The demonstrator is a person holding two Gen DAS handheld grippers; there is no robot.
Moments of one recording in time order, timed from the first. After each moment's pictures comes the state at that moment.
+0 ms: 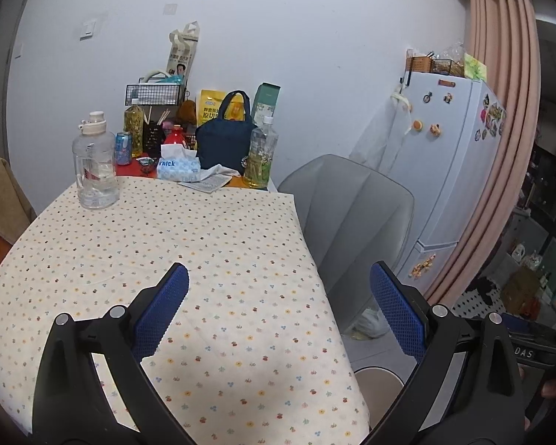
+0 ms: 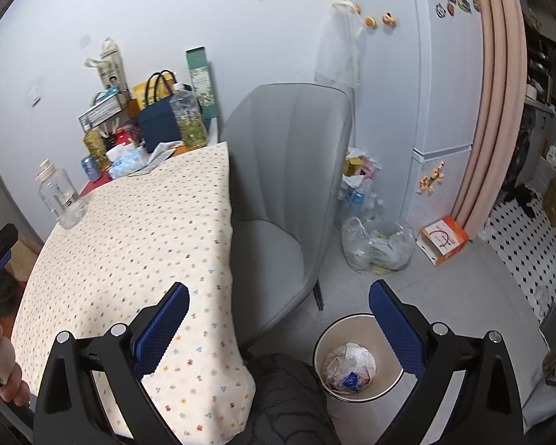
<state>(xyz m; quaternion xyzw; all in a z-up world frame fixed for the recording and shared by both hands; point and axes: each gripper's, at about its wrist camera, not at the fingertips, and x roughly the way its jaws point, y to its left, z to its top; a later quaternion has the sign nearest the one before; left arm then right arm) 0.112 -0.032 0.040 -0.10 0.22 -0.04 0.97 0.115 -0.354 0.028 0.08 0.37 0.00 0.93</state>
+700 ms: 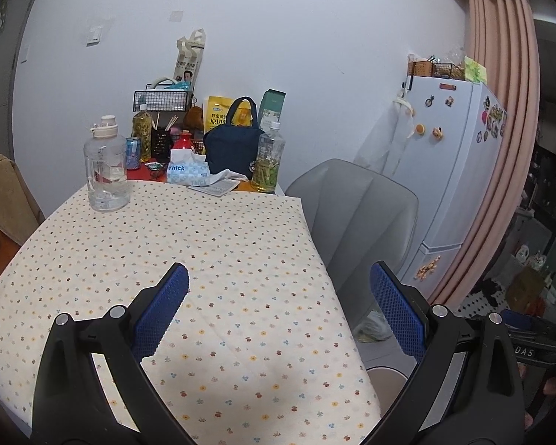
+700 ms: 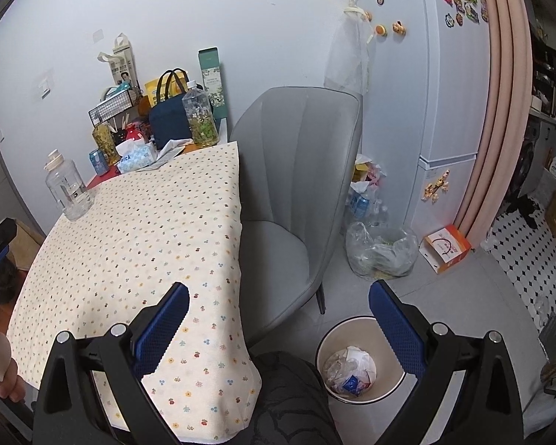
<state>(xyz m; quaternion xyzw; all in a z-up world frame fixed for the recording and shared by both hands) 0.094 -0.022 0.034 -0.09 0.21 -0.03 0.97 0.108 -0.336 0.022 0.07 0.36 0.01 0.93</state>
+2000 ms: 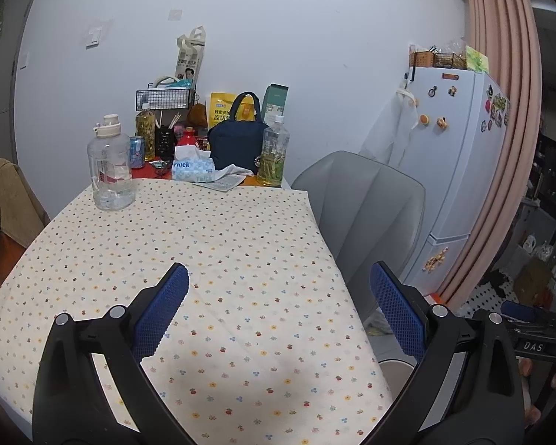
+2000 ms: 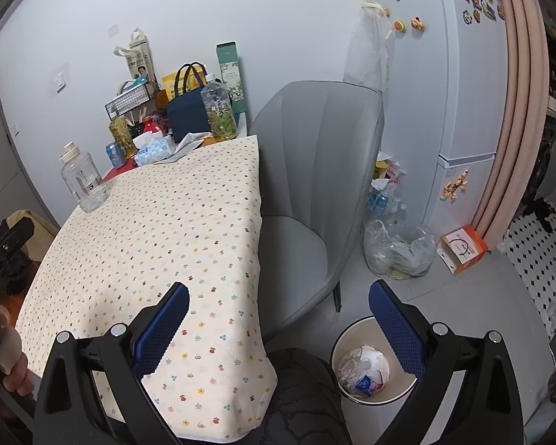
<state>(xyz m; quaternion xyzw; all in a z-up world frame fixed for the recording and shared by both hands) 0.095 -0.022 0.027 -0.08 0.22 -0.02 0.97 0.110 -0.323 0.013 0.07 0.36 0.05 0.93</state>
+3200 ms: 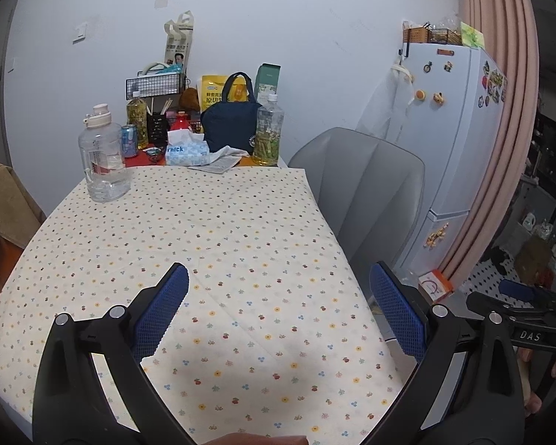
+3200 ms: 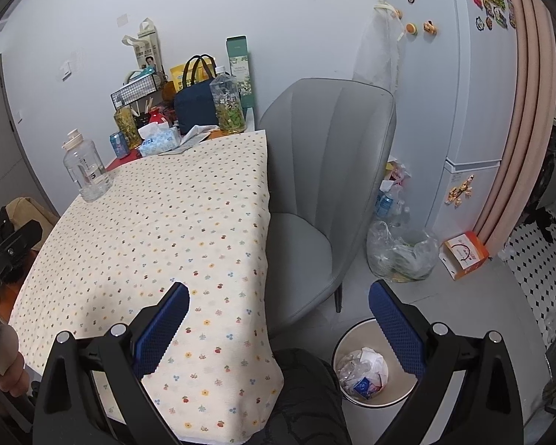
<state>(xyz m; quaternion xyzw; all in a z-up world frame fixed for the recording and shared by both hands) 0.103 -0.027 0.016 -0.05 0.26 -0.04 0.96 0.116 -0.306 0.005 0.05 0.37 0.05 0.93</state>
